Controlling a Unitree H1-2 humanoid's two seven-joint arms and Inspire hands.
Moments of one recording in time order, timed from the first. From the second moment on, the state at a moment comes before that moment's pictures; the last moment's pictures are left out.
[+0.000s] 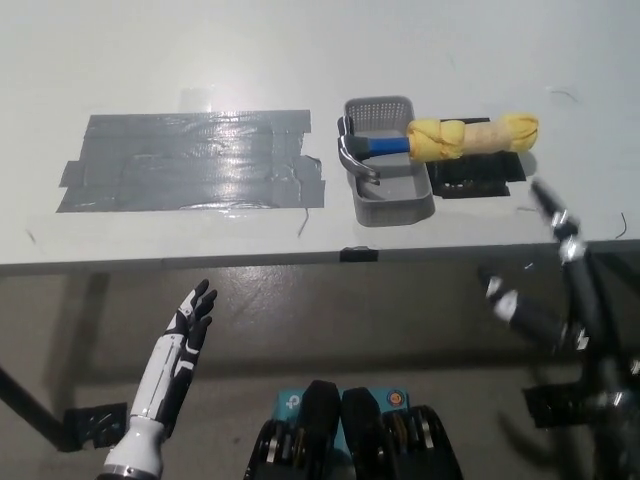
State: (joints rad) left_arm -0.04 0.12 -0.05 0.08 0.14 -0.20 -0.03; right_arm -0.24 -0.16 0.02 -0.10 -0.31 -0.17 -0.03
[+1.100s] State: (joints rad) left_arm -0.04 0.13 -0.07 0.07 0.14 -0.20 -0.04; right_arm -0.93 -0.38 0.42 0.53 -0.69 0.14 0.21
